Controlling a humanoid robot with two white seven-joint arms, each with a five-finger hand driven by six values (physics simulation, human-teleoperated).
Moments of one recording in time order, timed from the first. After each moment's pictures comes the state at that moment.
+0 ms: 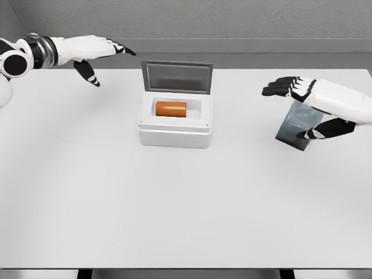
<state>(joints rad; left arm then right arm) -1.10 0.46 -0.73 -0.74 -0.52 -0.61 -0.54 -0.31 -0.88 0.17 -1.70 -0.08 -0.61 0.61</state>
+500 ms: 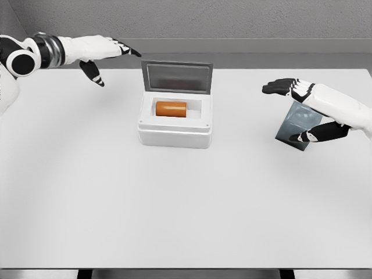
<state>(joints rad) -1.11 0.44 -0.73 -0.74 -0.56 -0.61 -0.54 -0.25 -0.79 0.12 -1.67 -0.09 -0.61 0.61</state>
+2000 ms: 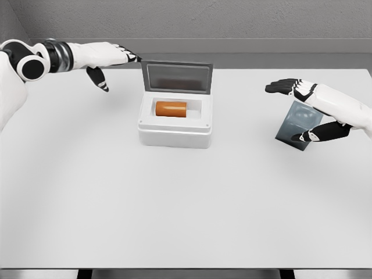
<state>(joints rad) -1.09 0.42 -0.74 -0.76 -0.60 -0.61 -0.55 -0.25 -0.78 0.12 -1.64 -0.09 -0.61 0.61</state>
